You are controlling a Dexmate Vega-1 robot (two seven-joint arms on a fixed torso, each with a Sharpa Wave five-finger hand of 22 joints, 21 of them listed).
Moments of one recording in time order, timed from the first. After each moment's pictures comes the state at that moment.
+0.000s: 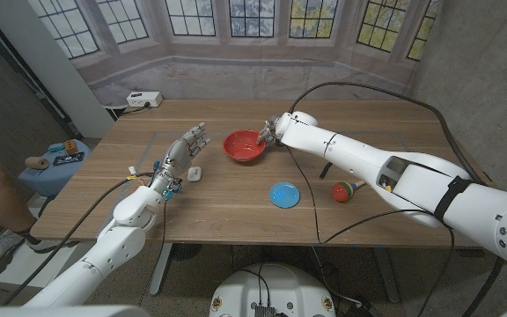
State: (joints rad) left arm 1.11 0.64 0.28 -1.49 -0.75 -0.47 -0.22; left_hand 0.44 0.29 0.63 -0.06 0.19 0.13 0.04 0.19 0.18 -0.02 0.10 0.21 0.19 -0.01 0.11 0.18 0.17 0.14 0.10 0.20 0.17; right arm -0.18 -0.22 -1.09 -1.22 -0.01 -0.81 0.04; right_hand 1.14 0.04 0.19 -0.12 0.18 0.79 0.03 0.17 0.24 0.79 -0.02 0.47 0.46 0.90 -0.12 0.18 0.59 0.69 -0.02 0.42 0.18
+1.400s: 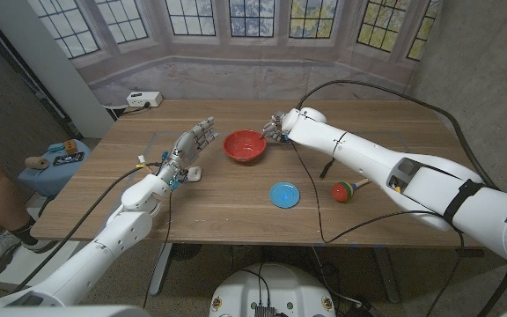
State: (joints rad) left arm 0.98 0.60 0.33 -1.38 -0.77 -0.42 -0.32; left_hand 0.45 0.29 0.62 -0.07 0.19 0.13 0.04 0.19 0.18 -0.02 0.10 0.21 0.19 -0.01 0.12 0.18 0.17 0.14 0.10 0.20 0.17; right arm -0.20 -0.28 -1.04 -1.33 0.02 -0.84 0.00; right_hand 1.02 0.05 0.19 -0.11 0.20 0.61 0.05 0.19 0.23 0.50 0.10 0.29 0.39 0.57 0.03 0.18 0.46 0.54 0.10 0.31 0.17
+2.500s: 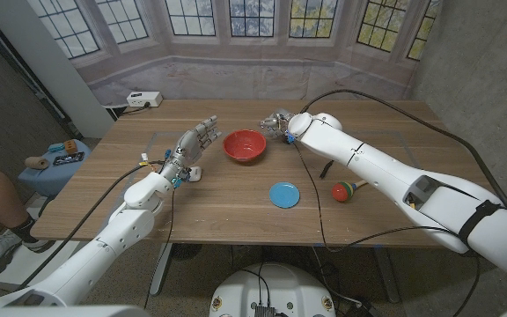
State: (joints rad) left arm 0.98 0.60 0.33 -1.40 -0.76 -0.40 -0.30; left_hand 0.45 0.29 0.62 -0.07 0.19 0.13 0.04 0.19 0.18 -0.02 0.10 0.21 0.19 -0.01 0.12 0.18 0.17 0.14 0.10 0.20 0.17; right arm -0.35 -0.36 -0.90 -1.52 0.11 -0.74 -0.09; right_hand 0.89 0.18 0.22 -0.02 0.19 0.58 0.04 0.19 0.22 0.46 0.07 0.24 0.36 0.51 0.02 0.19 0.44 0.55 0.08 0.29 0.18
